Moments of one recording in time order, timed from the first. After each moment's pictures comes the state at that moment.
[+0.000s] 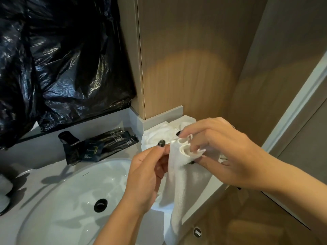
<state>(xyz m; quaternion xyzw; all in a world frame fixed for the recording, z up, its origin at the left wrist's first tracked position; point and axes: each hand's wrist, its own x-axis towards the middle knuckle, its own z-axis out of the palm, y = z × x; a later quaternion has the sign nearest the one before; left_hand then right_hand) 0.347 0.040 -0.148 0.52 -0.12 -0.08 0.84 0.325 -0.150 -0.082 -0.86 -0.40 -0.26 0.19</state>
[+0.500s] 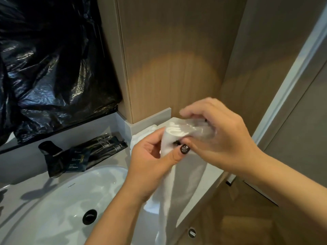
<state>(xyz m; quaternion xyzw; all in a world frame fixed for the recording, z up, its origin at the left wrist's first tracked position) 0.367 0.019 -0.127 0.54 -0.28 -0.06 0.79 0.338 -0.154 -0.070 -0.86 -0.27 -0.35 0.24</state>
